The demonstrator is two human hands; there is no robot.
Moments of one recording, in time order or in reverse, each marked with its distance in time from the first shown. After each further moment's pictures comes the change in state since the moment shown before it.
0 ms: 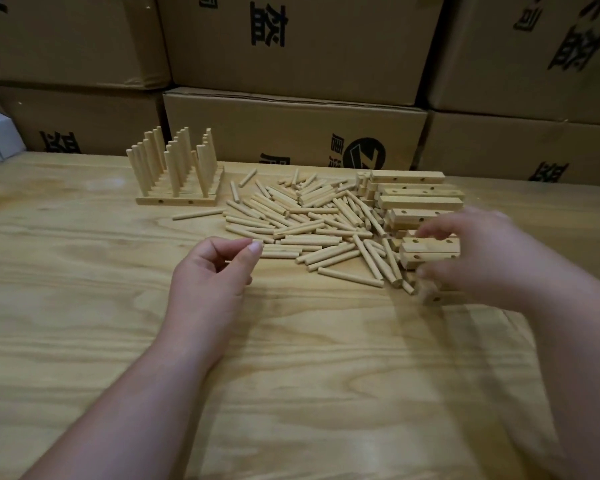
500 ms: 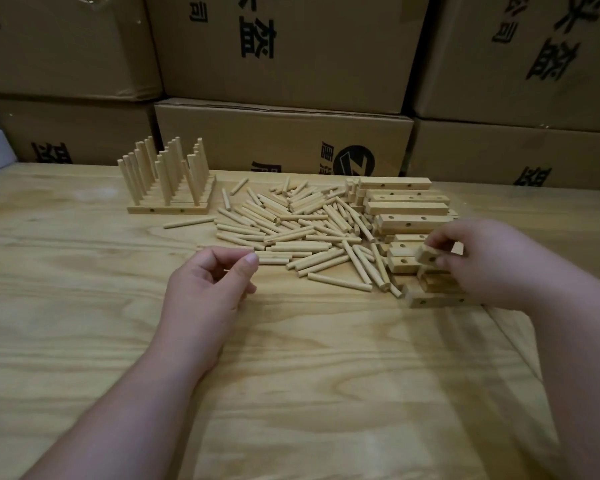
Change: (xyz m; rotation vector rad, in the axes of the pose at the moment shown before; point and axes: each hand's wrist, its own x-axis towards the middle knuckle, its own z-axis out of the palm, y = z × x) left_hand -0.009 0.010 0.005 0.000 -0.066 0.005; right_hand 0.003 0.025 -0.007 0.031 0.023 -0.013
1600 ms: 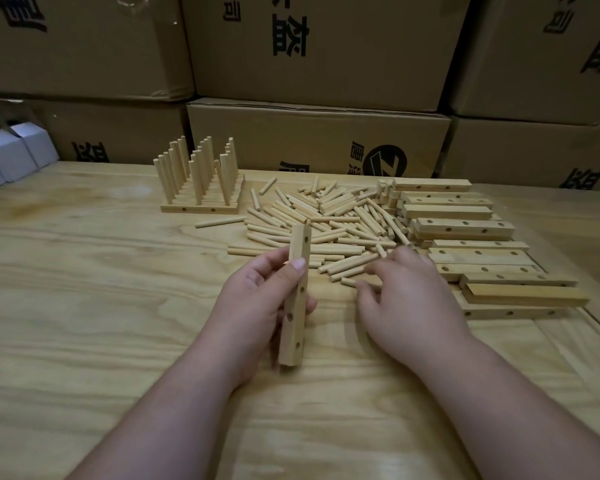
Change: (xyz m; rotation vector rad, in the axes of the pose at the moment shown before) left_hand -0.002 0.006 0.004 -0.318 -0.247 -0.282; right_hand -0.011 -0.084 0.101 -0.084 0.201 -0.161
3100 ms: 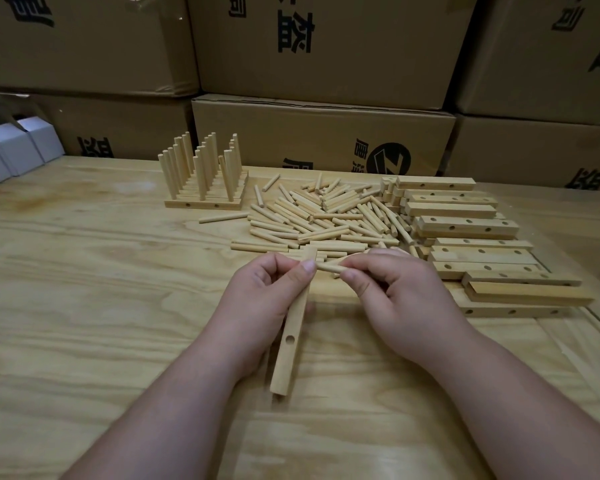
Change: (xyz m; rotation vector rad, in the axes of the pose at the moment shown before) left_hand -0.005 0.003 0.004 0.192 0.010 0.070; right_hand -0.002 0.002 -0.004 0.539 0.091 -0.322
